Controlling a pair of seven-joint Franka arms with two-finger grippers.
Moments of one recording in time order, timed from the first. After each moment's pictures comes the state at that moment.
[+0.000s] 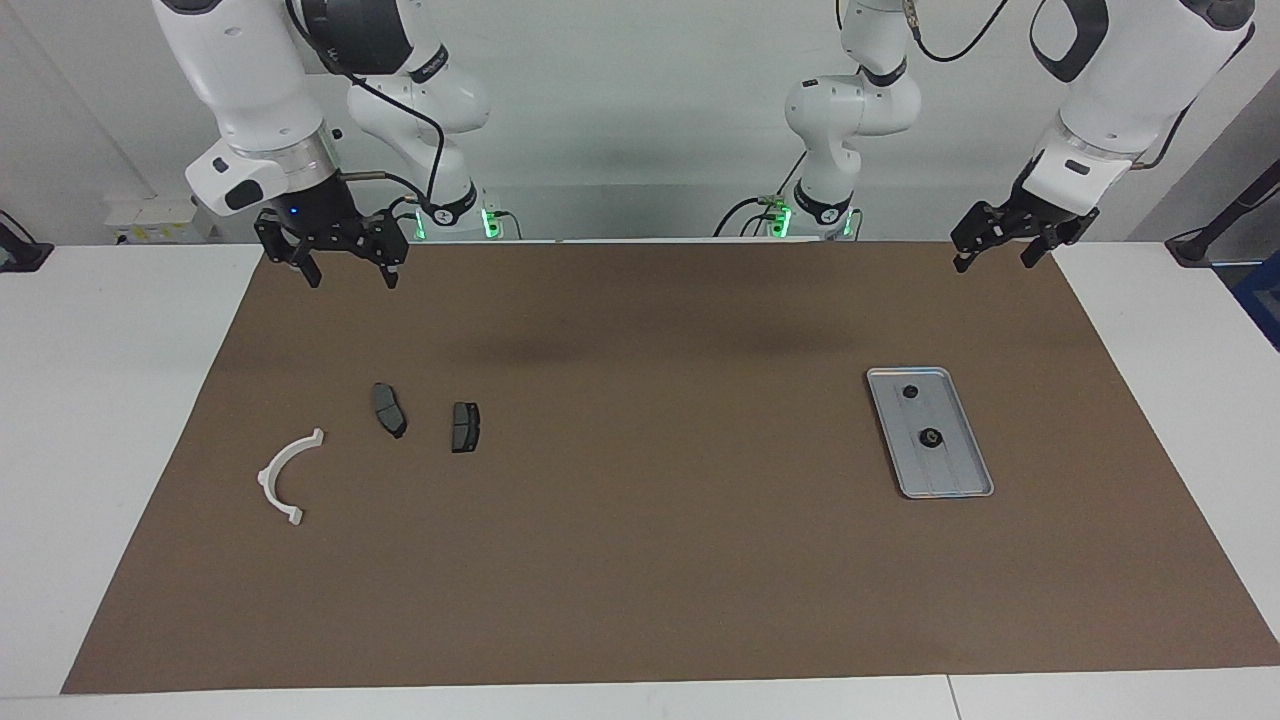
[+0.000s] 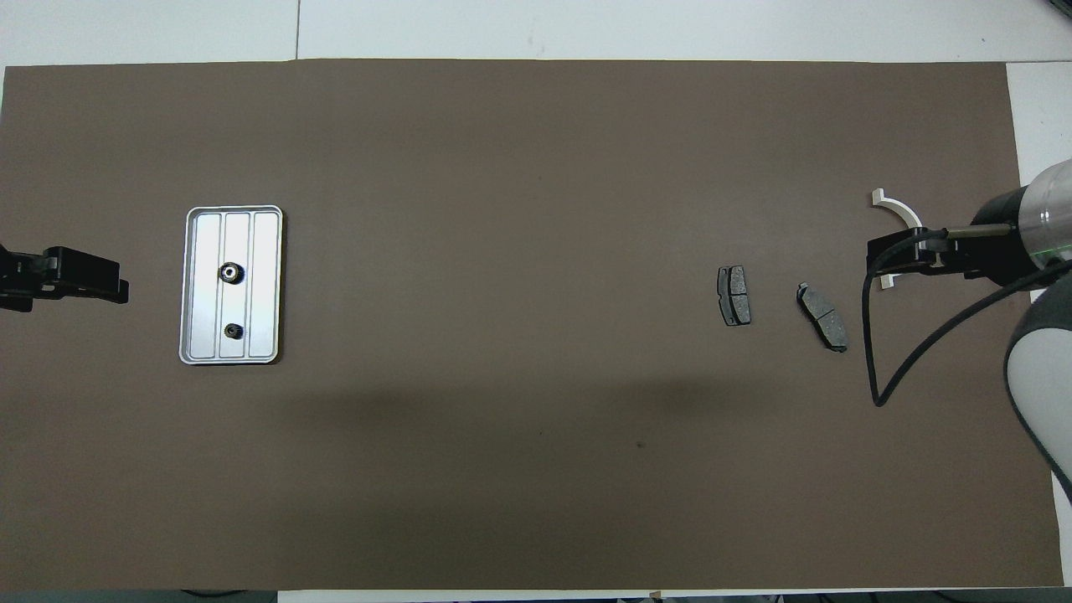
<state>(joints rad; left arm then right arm) -0.04 -0.07 0.01 -1.68 -0.01 1.55 -0.03 0.05 -0.07 0.01 -1.71 0.00 1.66 0.12</state>
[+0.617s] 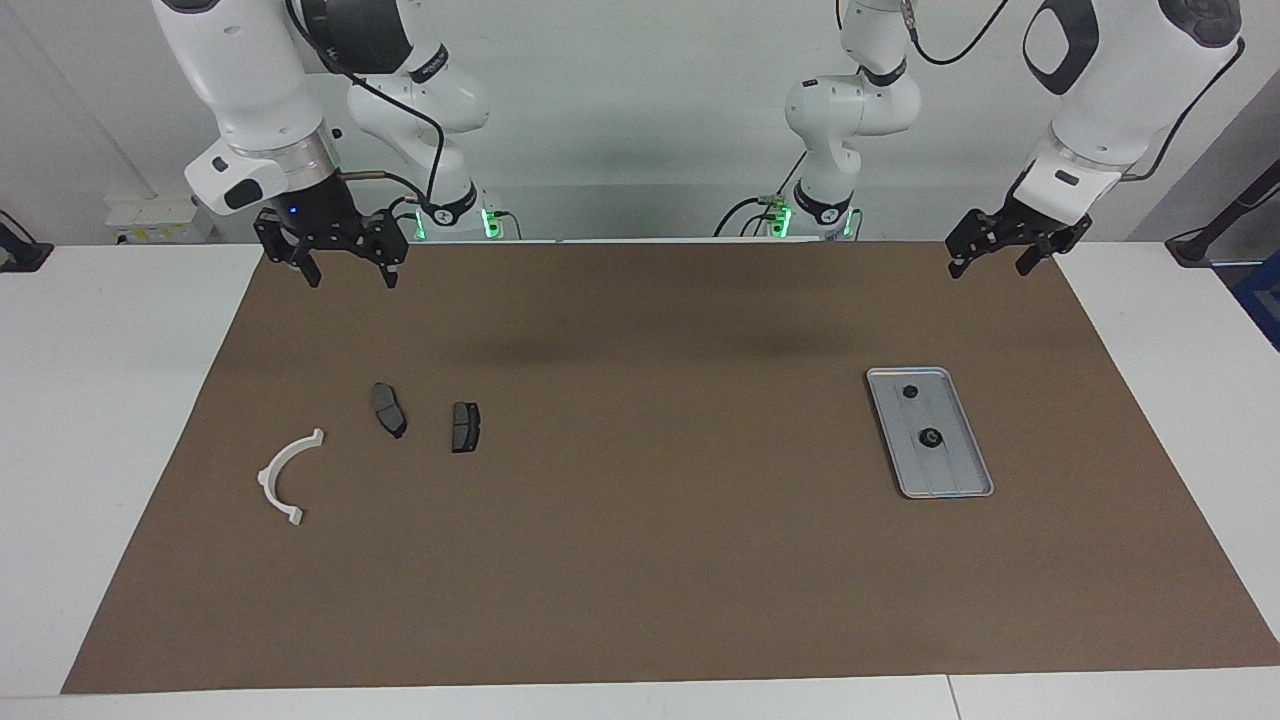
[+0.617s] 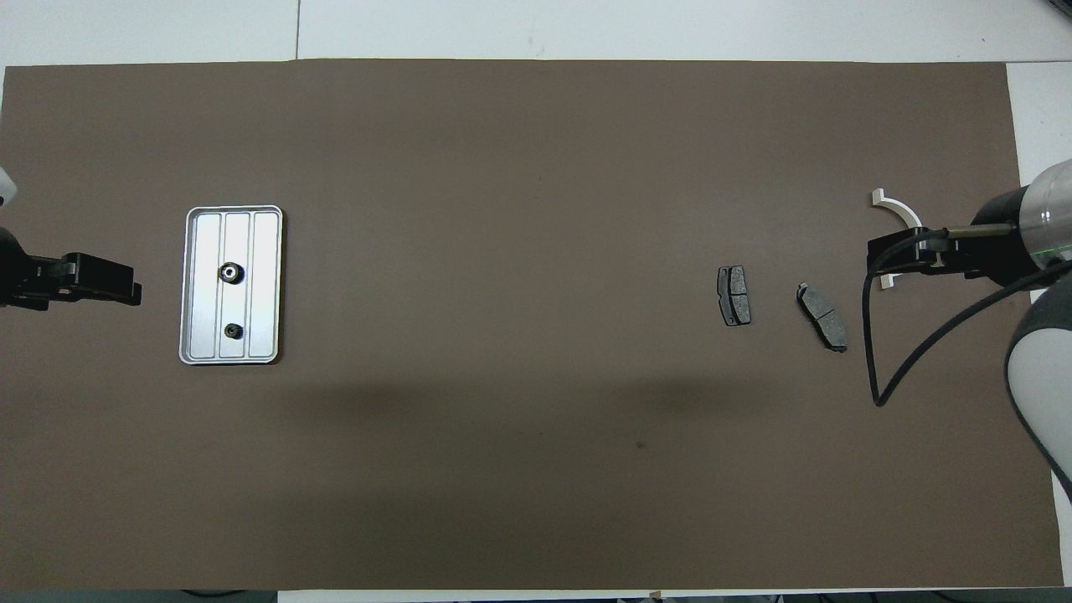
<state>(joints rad) -0.04 -0.09 0.02 -1.80 -0.01 1.68 0.01 0.05 -0.07 0.01 -1.71 0.00 1.66 0.12</state>
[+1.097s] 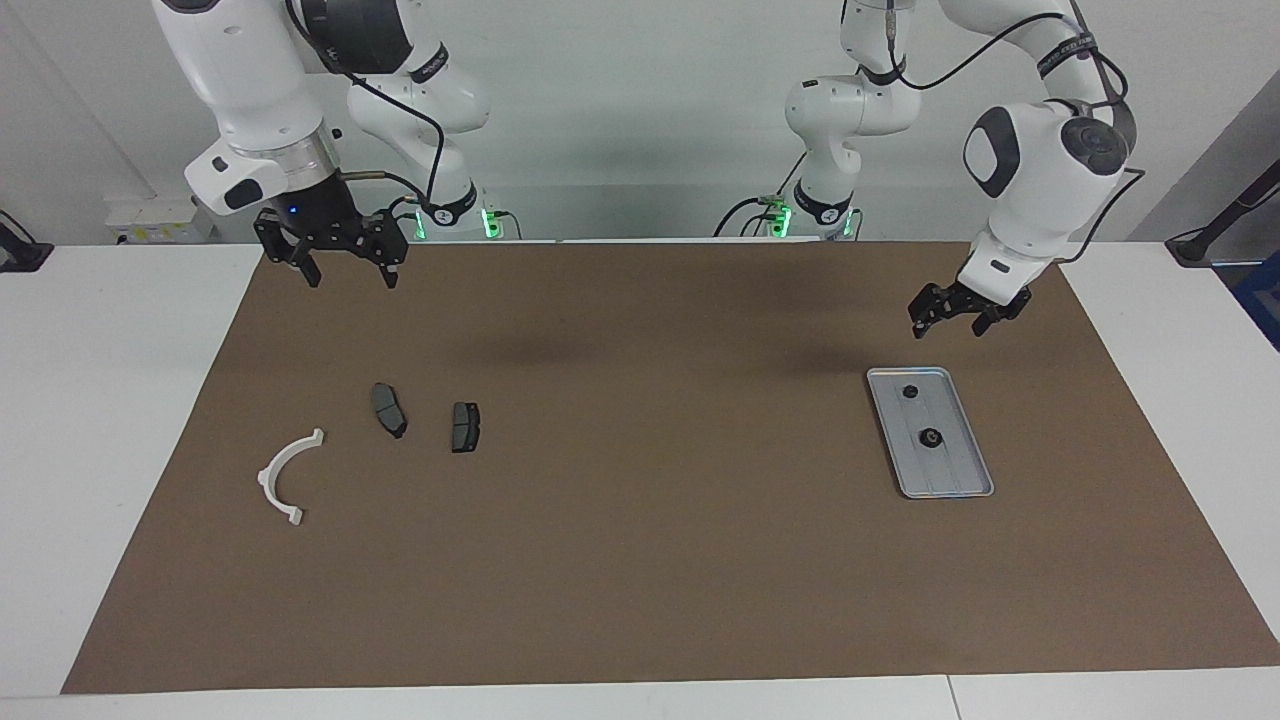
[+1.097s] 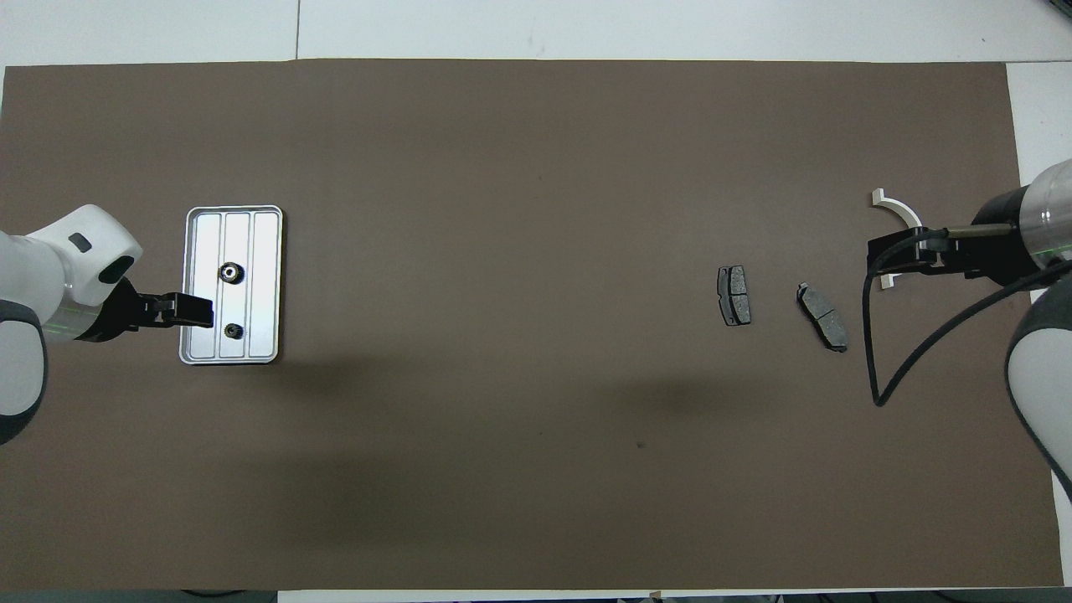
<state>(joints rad) -0.03 -0.07 0.02 -2.14 -0.01 2.04 0.03 0.05 -0.07 0.01 -1.71 0.00 1.66 0.12</state>
